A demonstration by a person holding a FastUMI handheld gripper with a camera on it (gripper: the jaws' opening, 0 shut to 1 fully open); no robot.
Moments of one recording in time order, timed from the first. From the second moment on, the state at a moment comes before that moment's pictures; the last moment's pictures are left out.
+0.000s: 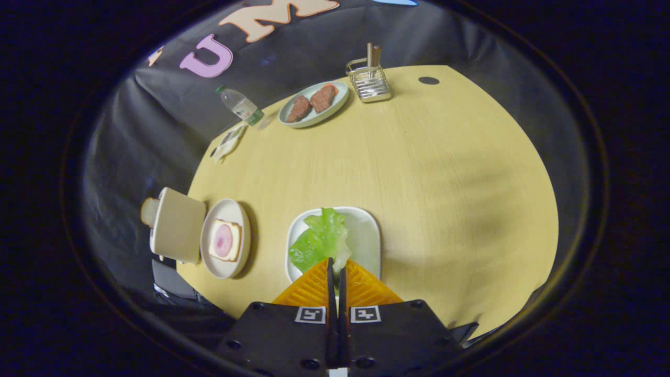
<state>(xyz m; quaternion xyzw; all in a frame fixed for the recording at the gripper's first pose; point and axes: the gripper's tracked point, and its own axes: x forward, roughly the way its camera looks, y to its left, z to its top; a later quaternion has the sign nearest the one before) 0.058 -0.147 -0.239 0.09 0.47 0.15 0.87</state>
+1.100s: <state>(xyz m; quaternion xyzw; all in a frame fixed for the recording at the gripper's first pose) 0.008 0.153 -0.212 0.10 0.47 0.32 0.81</state>
